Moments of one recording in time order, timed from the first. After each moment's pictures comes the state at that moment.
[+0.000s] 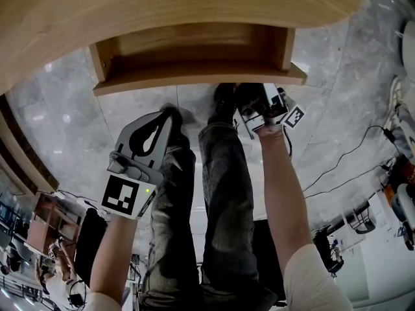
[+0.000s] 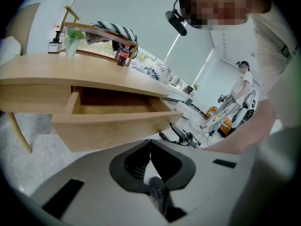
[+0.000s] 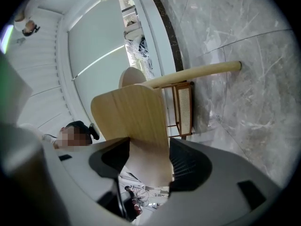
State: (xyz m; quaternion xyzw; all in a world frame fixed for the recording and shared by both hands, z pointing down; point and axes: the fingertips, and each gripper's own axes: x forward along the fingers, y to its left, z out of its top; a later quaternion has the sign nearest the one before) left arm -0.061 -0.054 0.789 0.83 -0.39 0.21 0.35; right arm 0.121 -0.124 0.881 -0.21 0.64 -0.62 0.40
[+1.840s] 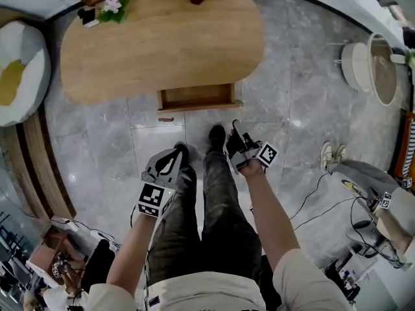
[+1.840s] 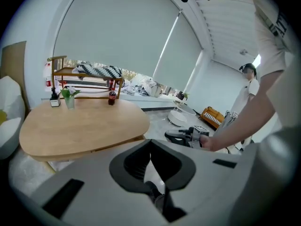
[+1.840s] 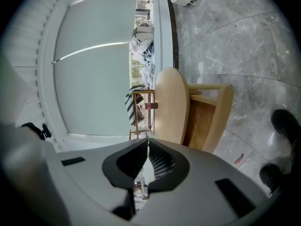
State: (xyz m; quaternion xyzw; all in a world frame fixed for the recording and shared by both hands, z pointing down) left arm -0.078 -0.041 0.502 0.85 -0.38 0.22 0.29; right arm 0.114 -0.107 0.621 -0.36 0.57 -0.68 0.30
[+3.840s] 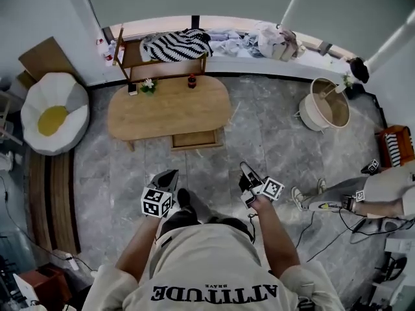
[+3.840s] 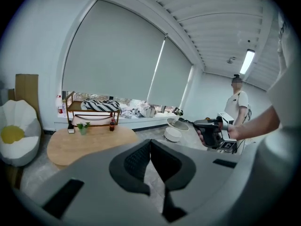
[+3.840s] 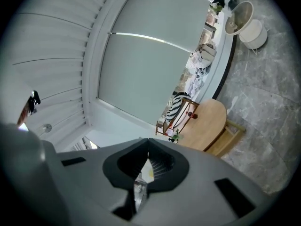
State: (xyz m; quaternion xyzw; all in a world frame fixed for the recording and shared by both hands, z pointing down) left arm -0.100 0.120 0.226 0.86 -0.43 0.15 0.23; right arm 0.163 0.094 0.231 -0.37 0.74 -0.51 0.23
